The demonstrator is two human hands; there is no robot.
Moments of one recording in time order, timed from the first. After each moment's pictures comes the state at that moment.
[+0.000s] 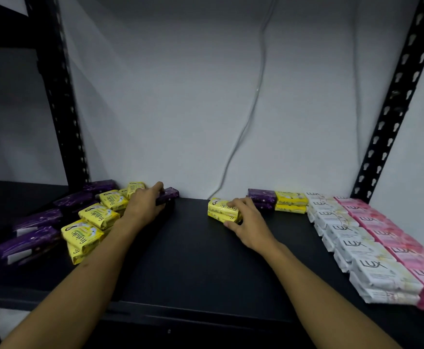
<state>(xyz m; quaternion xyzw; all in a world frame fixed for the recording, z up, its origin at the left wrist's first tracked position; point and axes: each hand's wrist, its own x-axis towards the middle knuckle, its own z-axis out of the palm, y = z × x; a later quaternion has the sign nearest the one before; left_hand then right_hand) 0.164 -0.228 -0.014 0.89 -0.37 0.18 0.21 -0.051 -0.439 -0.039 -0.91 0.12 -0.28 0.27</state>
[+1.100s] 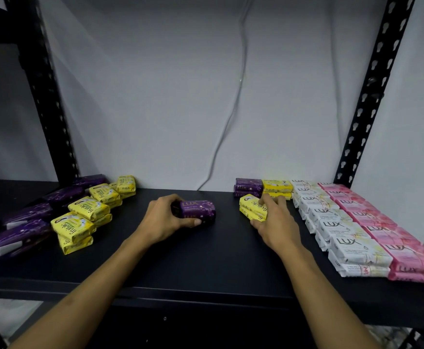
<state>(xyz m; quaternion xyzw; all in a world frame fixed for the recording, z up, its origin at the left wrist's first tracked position) 0.053 -0.236 -0.021 0.82 -0.42 0.03 0.40 -0.138 -0.445 -0.030 -0.89 0.33 -0.28 0.15</state>
